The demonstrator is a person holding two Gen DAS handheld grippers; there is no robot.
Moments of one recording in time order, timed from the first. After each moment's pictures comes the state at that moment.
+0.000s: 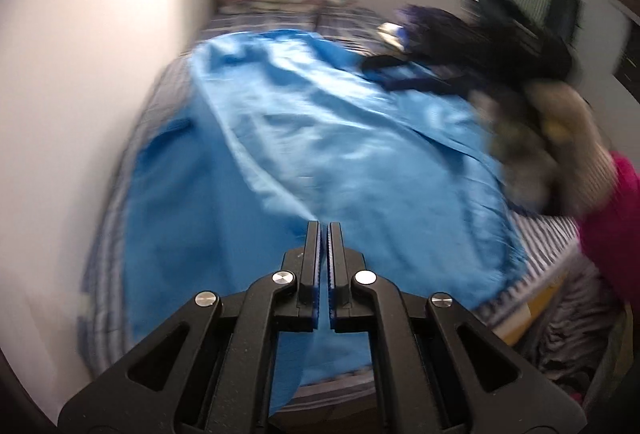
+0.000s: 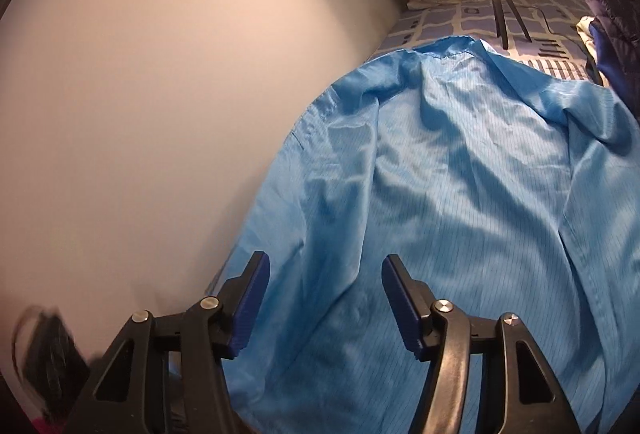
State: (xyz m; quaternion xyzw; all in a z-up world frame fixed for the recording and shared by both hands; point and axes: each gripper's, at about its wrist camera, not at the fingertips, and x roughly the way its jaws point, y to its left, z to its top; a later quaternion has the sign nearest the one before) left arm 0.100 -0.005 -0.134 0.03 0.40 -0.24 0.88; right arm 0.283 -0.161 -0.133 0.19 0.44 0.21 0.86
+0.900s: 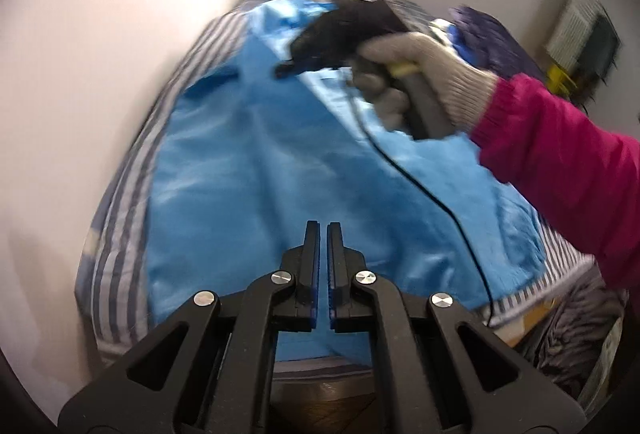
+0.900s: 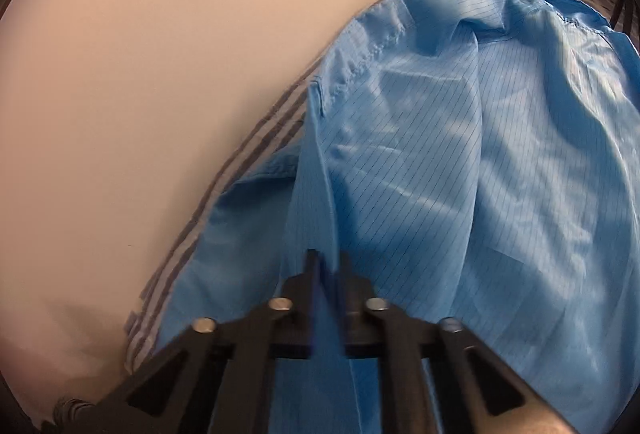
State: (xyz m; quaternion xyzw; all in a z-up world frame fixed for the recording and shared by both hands) left arm 0.102 0.064 -0.169 -0.05 0.45 -0.15 0.88; right arm 0.443 -0.006 -0.228 0.05 0.55 0.25 0.80
